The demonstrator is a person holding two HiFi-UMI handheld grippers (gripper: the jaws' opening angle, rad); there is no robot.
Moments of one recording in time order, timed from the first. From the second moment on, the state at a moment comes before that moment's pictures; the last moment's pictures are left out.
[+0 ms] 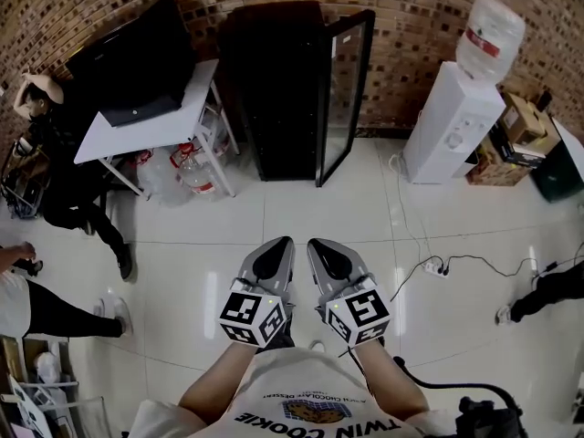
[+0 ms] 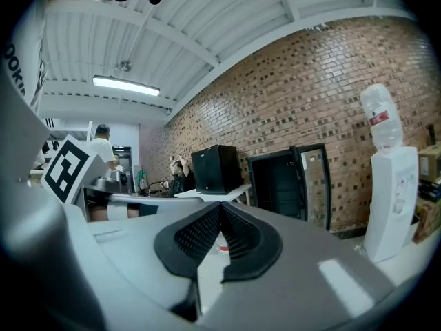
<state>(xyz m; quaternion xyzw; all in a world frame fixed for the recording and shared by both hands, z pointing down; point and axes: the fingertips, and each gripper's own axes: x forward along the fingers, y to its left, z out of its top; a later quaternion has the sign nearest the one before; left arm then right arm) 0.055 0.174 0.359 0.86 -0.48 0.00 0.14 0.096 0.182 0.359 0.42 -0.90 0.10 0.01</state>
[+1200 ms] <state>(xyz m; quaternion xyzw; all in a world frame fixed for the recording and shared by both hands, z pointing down) -0.072 -0.113 0.353 0.87 -0.45 -0.05 0.17 -0.029 -0.116 0.364 0.45 -0.88 0.10 0.04</state>
